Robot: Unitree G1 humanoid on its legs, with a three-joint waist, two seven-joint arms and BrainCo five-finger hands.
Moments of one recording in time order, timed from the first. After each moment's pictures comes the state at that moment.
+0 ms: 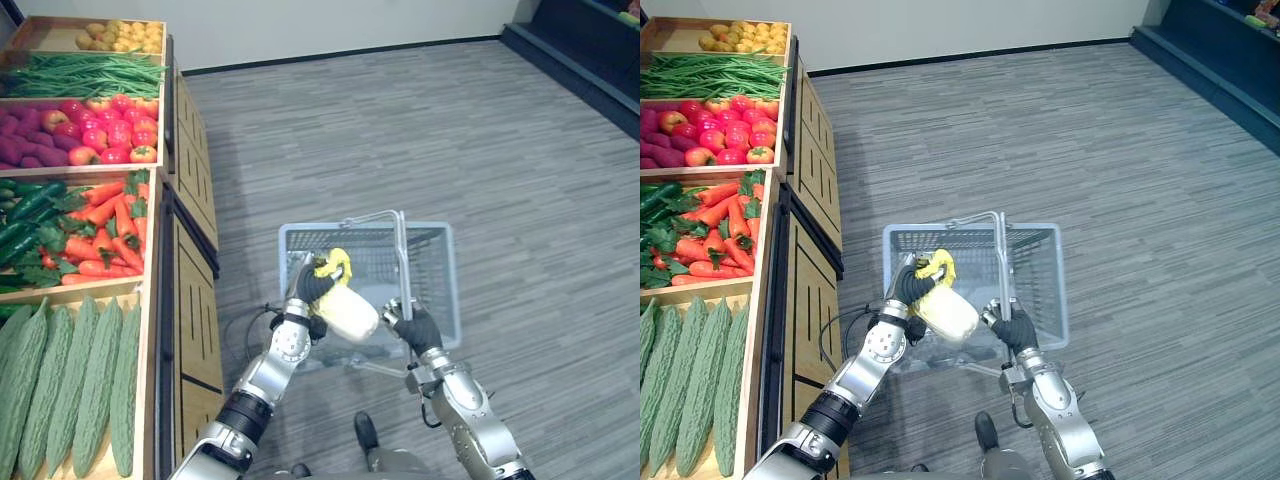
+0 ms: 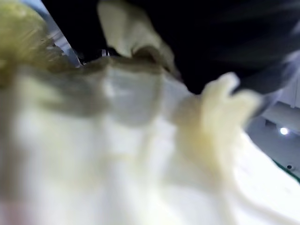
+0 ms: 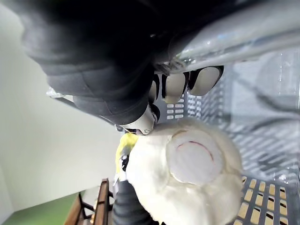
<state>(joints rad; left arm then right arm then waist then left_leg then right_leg) -0.28 0.06 -0.36 0.47 0.46 -0.15 0.32 0.12 -0.21 0.37 -0.04 0.42 -0.06 0.03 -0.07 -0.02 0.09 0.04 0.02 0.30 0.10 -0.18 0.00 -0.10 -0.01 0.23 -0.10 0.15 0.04</state>
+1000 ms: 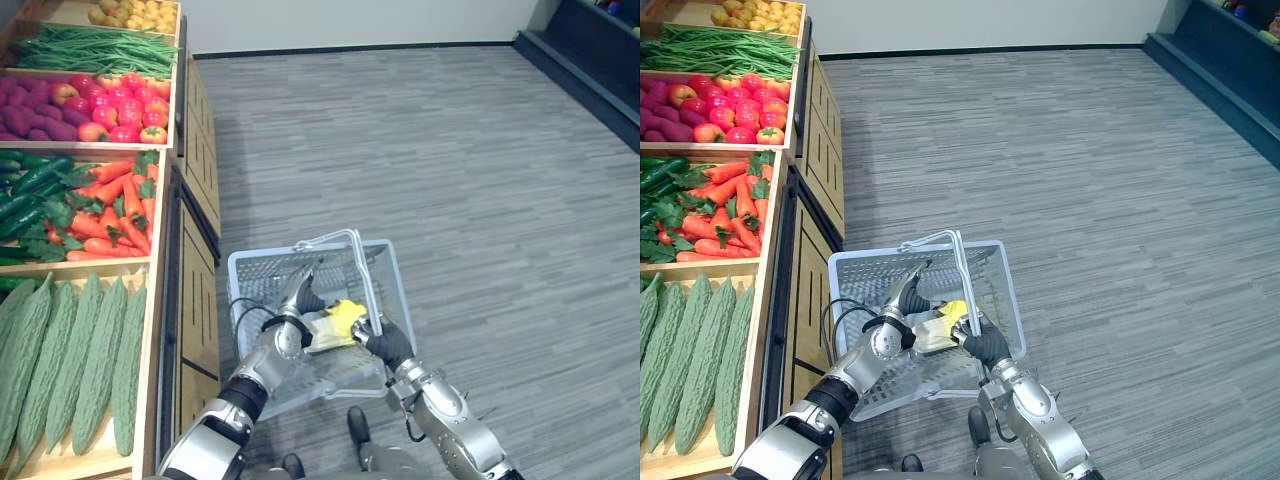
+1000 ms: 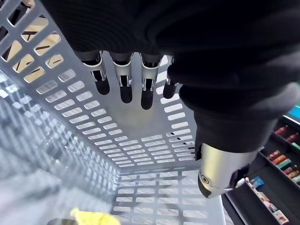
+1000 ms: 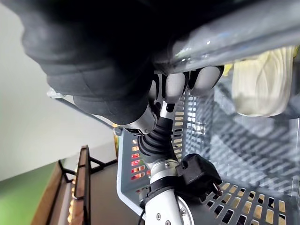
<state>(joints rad) -0.33 0.09 -0.34 0.59 0.53 -0.08 0.31 0.12 -0.21 0.40 -0.02 0.36 -0.03 0.05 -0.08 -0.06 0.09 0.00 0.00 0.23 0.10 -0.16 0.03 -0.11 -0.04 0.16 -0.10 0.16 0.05</state>
